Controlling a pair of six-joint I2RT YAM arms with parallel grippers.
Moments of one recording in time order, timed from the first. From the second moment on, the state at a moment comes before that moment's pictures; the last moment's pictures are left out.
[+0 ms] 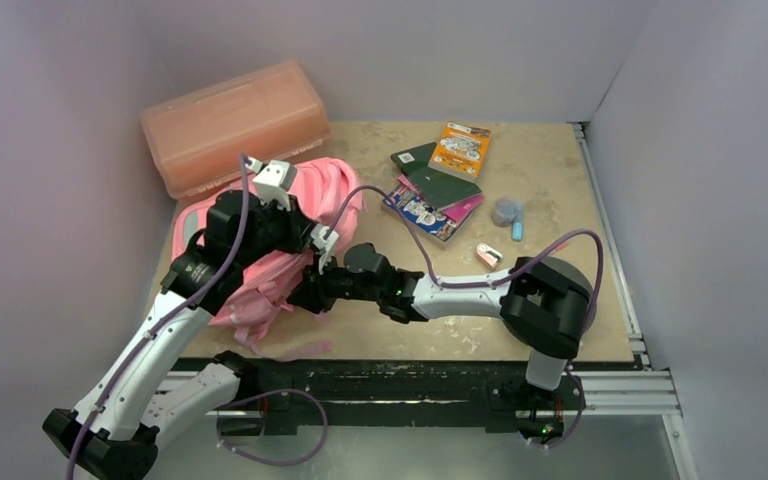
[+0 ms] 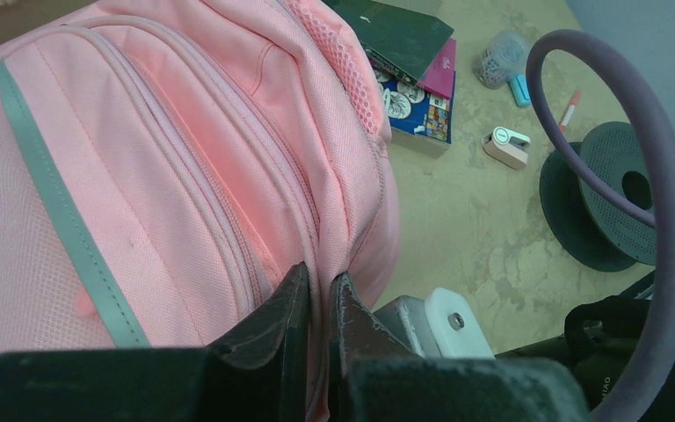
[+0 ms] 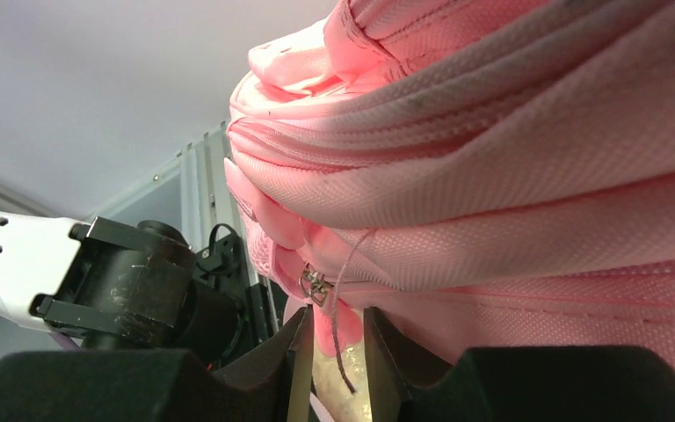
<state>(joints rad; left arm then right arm) -0.46 0.88 0.99 -0.51 0.10 -0.28 1.15 1.77 1.04 0.52 -0.20 0.40</state>
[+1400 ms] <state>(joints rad) -0.32 0.86 0.95 -0.38 0.25 -0.41 1.15 1.79 0.94 0.68 -0.10 0.36</state>
